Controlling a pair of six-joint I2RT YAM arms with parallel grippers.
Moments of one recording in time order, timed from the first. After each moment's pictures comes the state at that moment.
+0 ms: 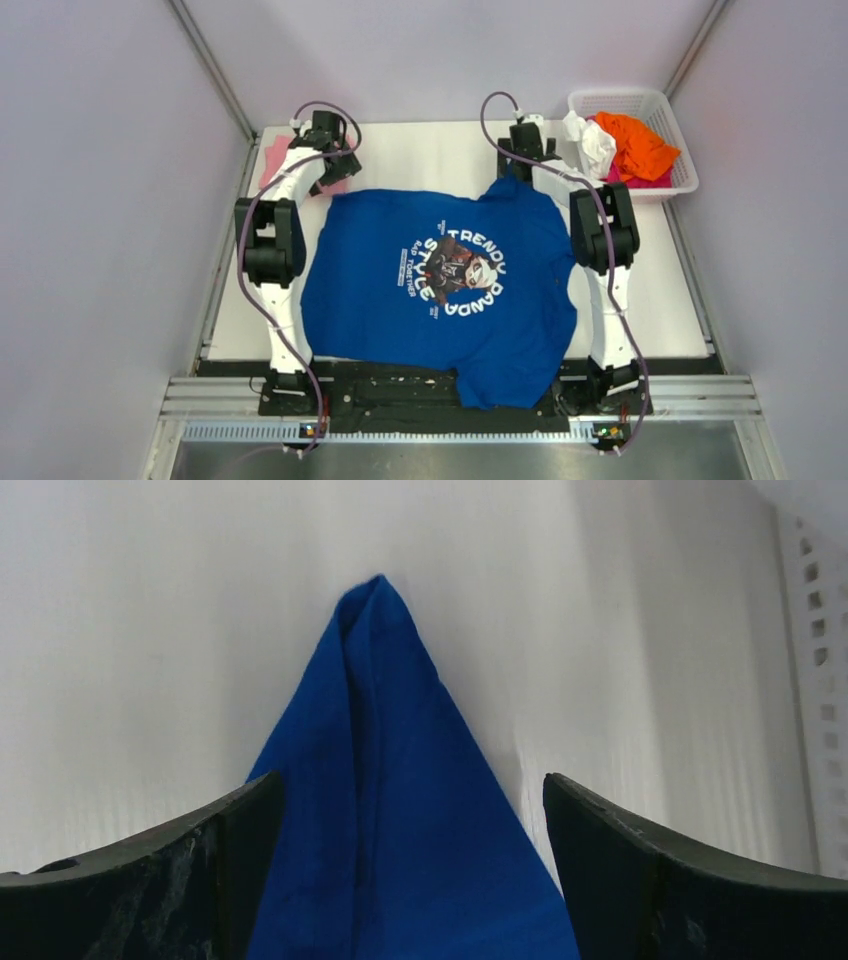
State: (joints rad) left arm -0.09 2.14 1.80 -0.64 -0.29 -0.60; right arm 0.27 2.27 1.73 -0.13 0.37 0.15
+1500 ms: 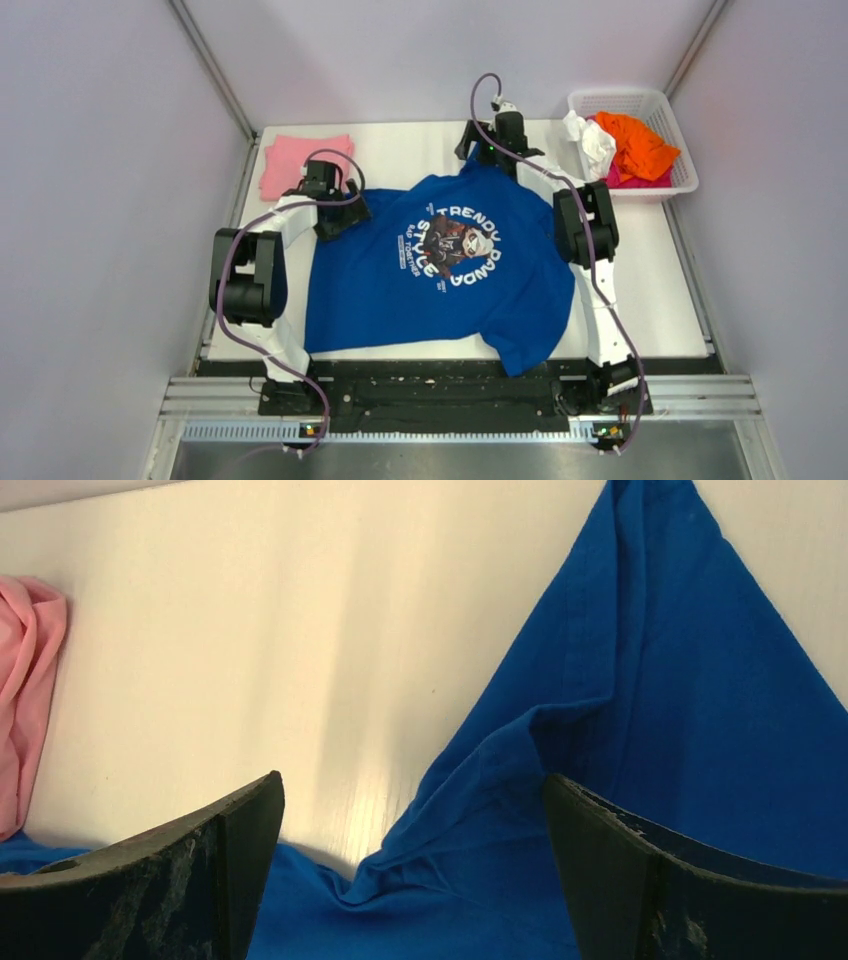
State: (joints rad) left arm -0.10 1.78 1.16 -0.38 0.06 -0.58; right arm 0.32 2.44 1.95 0.00 -0.13 0.42
